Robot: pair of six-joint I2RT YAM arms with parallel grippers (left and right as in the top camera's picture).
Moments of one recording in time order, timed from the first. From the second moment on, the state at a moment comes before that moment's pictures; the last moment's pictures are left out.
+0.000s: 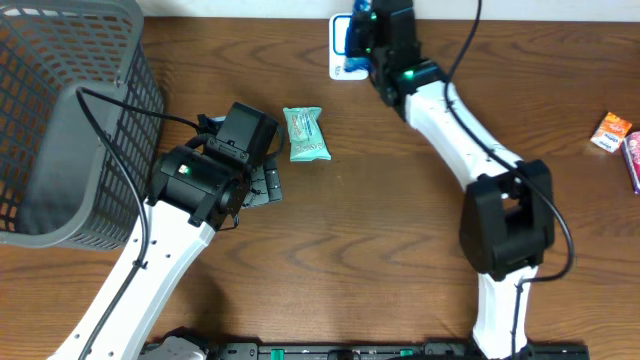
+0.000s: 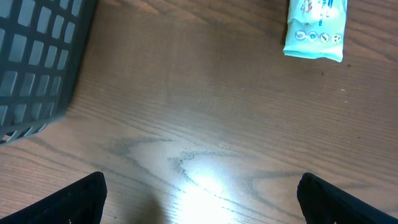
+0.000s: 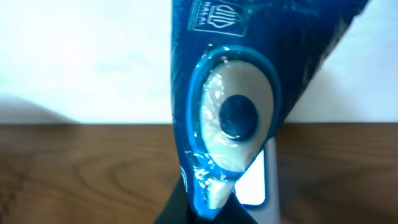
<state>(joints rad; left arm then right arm) -0.46 1.34 1.37 -1.29 -0.27 -0.61 0.39 2.15 1.77 -0.01 0.09 0.34</state>
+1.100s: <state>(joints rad) -0.46 1.34 1.37 -1.29 -0.27 -0.61 0.16 2.07 1.79 -0.20 0.17 0.37</state>
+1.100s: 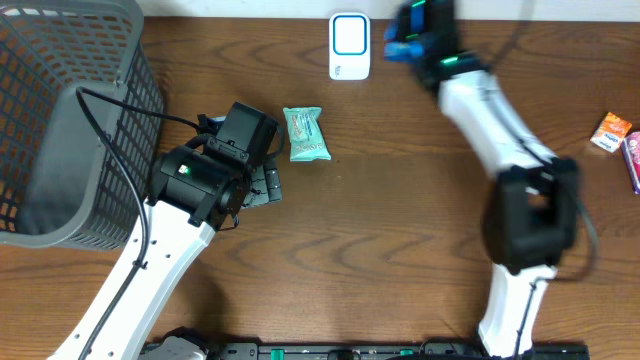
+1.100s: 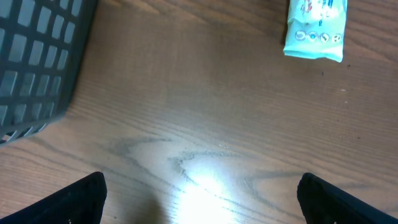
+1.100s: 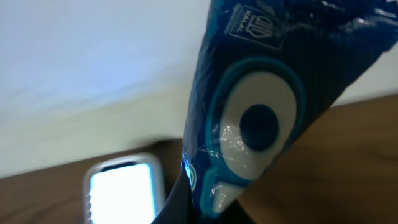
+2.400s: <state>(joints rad) -0.46 1.34 1.37 -1.29 -0.27 -0.61 -0.50 2.00 1.56 -0.75 0.25 0.40</state>
